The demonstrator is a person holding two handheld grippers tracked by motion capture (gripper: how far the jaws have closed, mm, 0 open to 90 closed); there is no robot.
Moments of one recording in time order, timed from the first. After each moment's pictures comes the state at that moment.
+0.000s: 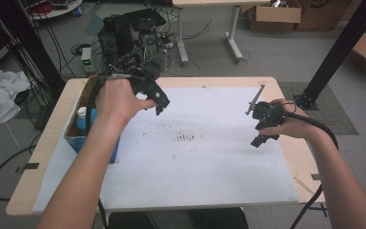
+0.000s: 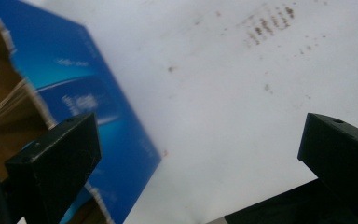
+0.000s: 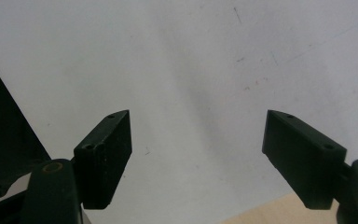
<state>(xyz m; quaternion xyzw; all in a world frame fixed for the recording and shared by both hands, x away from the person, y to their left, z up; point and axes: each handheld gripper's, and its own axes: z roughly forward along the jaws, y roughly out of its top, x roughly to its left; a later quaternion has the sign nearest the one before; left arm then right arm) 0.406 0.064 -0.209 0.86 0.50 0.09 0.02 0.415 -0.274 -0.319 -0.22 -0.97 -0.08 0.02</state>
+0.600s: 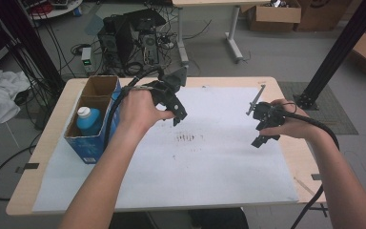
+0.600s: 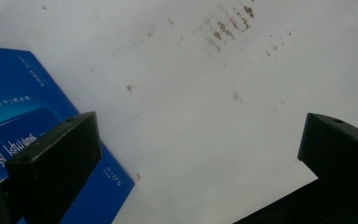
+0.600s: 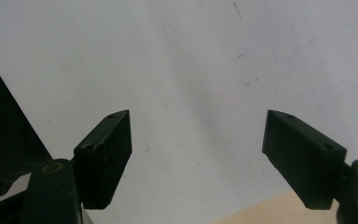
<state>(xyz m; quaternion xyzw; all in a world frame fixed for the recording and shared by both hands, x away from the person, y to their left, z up) 0.410 0.029 -0.239 0.88 0.46 0.07 0.01 0.414 -0.276 -0.319 -0.22 -0.97 -0.08 0.02</state>
